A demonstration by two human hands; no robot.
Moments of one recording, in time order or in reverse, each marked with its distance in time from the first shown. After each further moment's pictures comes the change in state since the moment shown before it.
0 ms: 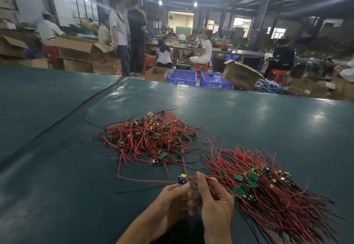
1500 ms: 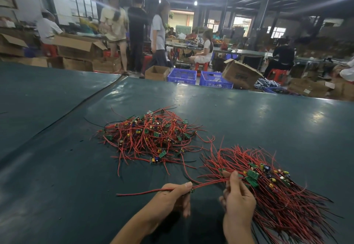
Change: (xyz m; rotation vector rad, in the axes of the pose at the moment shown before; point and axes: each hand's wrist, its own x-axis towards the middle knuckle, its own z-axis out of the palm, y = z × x) left_hand -0.004 0.002 -0.004 0.323 -0.036 0.045; right_hand 0.030 -0.006 -0.035 0.134 0.235 0.148
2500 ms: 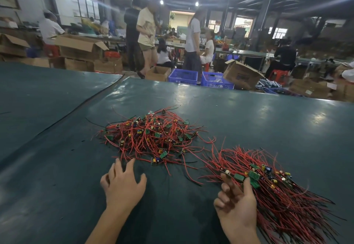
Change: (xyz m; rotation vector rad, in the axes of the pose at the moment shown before) left_hand 0.003 -0.023 -0.083 1.160 0.914 -0.273; right_hand 0.001 -0.012 -0.007 0.394 -0.143 0.456
